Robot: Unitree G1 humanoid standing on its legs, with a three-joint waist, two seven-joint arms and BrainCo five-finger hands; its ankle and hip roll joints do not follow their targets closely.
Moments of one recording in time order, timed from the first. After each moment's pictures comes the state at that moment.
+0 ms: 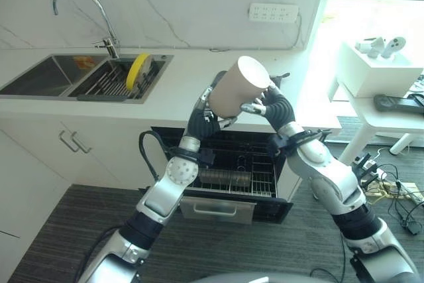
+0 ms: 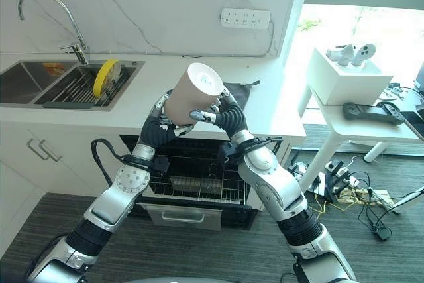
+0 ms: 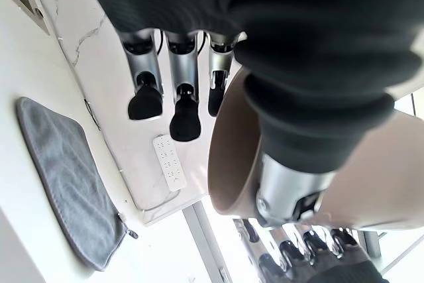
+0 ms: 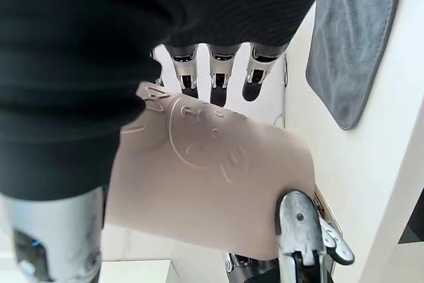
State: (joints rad) left arm -0.29 0.37 -0.40 -0.10 -0.02 0.02 0.33; right arm -0.41 -0.35 0.34 -0.28 0.59 0.29 -0.20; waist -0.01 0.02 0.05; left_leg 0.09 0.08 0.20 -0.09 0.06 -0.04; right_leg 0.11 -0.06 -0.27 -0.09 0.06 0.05
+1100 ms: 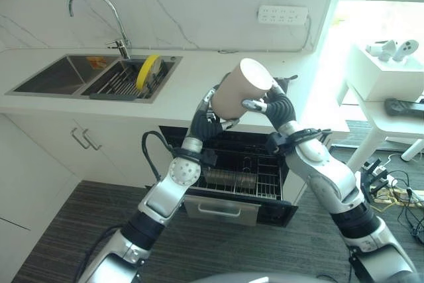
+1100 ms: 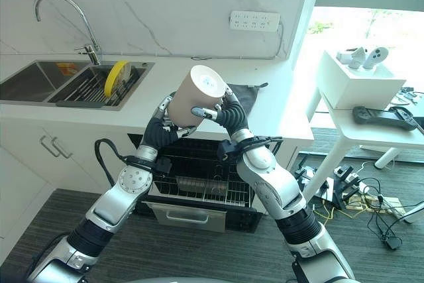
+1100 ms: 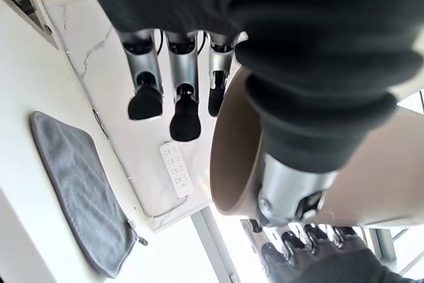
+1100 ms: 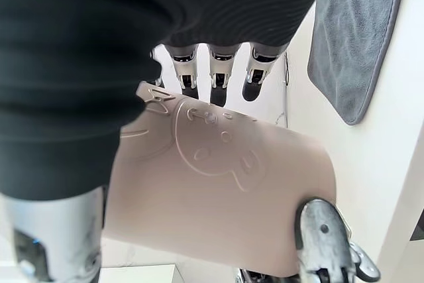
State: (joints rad) left arm -0.30 0.37 -0.43 -0.10 -0.02 0.06 0.33; right arm -0.42 -0.34 0.35 -0.27 0.59 0.29 -0.27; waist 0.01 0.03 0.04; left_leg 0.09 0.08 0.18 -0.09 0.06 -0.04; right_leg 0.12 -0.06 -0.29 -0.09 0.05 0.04
